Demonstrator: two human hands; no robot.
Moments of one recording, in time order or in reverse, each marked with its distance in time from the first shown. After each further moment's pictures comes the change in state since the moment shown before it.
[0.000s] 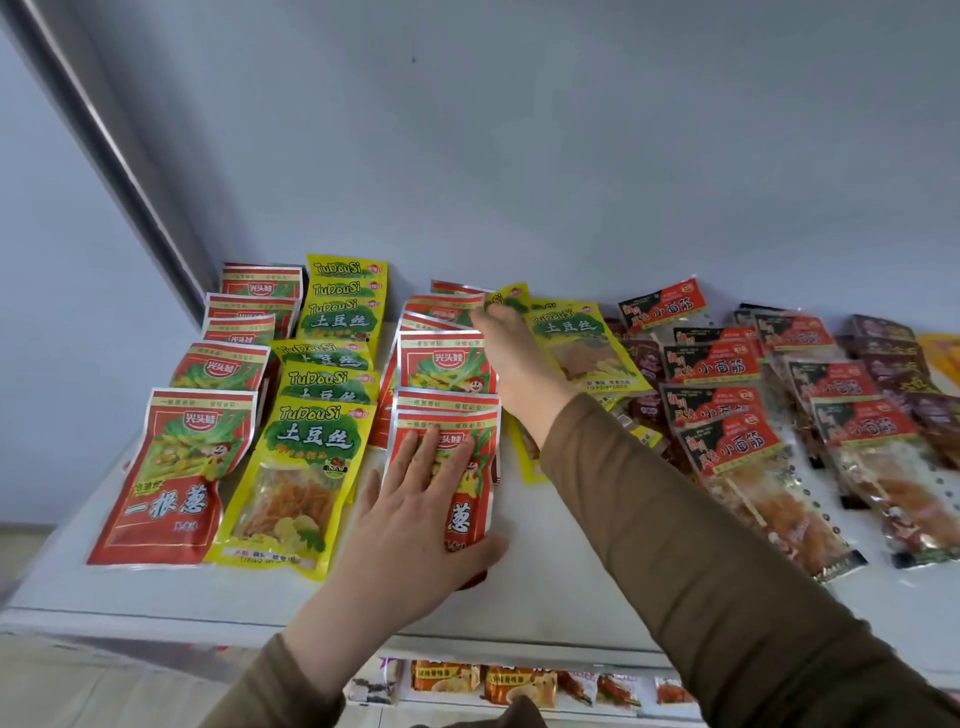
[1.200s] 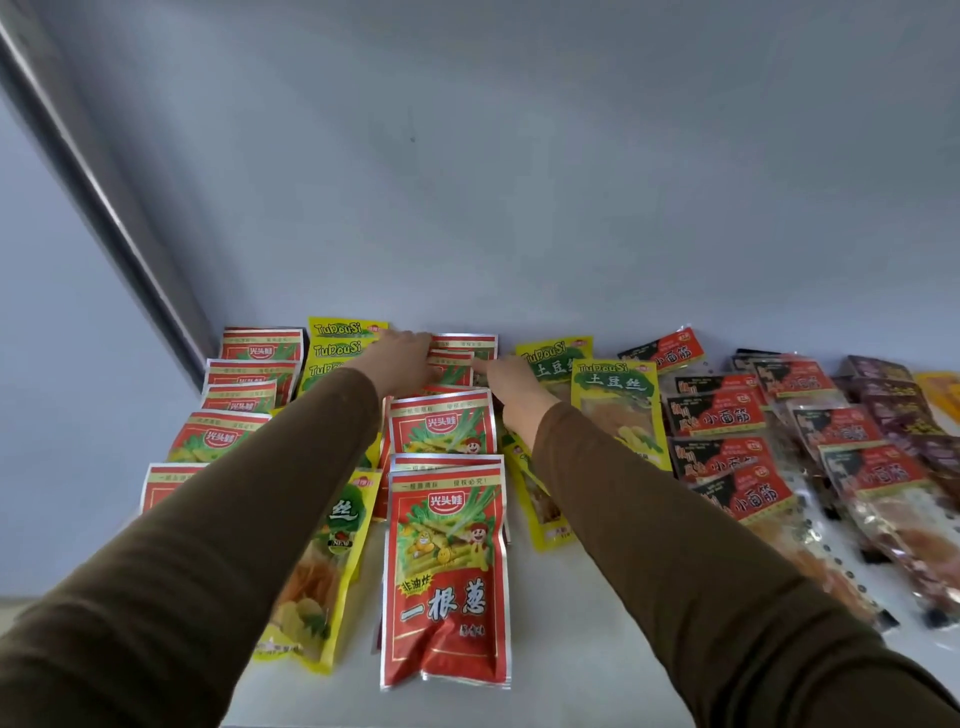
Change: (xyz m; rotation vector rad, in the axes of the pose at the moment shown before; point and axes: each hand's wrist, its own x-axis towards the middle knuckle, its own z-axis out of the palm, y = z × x) left_hand 0.241 -0.055 -0.112 0.218 0.026 0.031; right_hand 0.068 0.002 0.002 0.094 0.033 0.138
